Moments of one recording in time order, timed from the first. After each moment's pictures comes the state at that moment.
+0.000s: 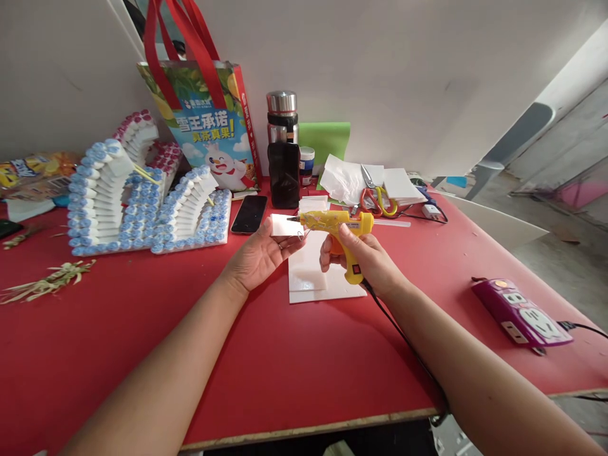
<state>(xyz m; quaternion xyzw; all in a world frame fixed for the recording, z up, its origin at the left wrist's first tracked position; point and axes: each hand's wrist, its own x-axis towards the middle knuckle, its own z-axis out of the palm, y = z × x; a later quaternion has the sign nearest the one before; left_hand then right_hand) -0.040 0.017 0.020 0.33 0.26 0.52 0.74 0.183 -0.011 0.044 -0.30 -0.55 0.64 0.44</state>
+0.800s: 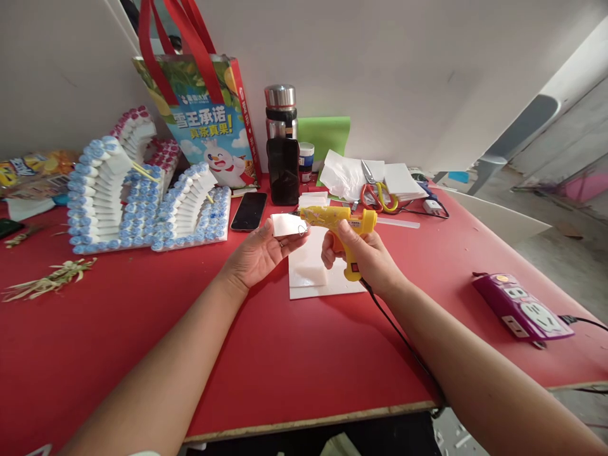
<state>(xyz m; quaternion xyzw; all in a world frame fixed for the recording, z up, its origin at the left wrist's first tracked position) -0.043 0.017 0.016 0.37 0.23 0.51 0.74 0.177 -0.016 0.048 -0.32 -0.58 0.58 0.47</state>
